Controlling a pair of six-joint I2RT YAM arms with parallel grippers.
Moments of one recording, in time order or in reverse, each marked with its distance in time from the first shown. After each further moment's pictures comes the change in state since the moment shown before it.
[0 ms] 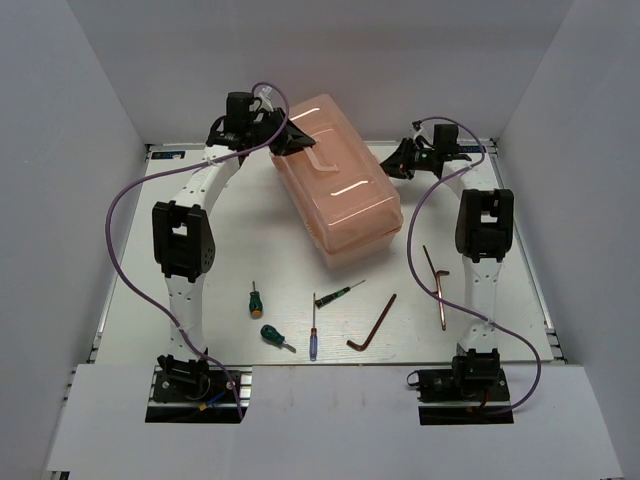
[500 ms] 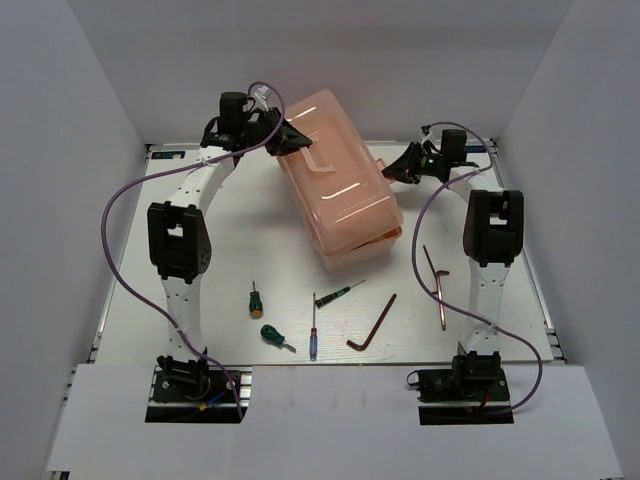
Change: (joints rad) left arm 0.027 -0.018 -0.043 0.037 0.075 -0.008; right arm -0.023 -0.100 -0.182 0.137 0.028 0.045
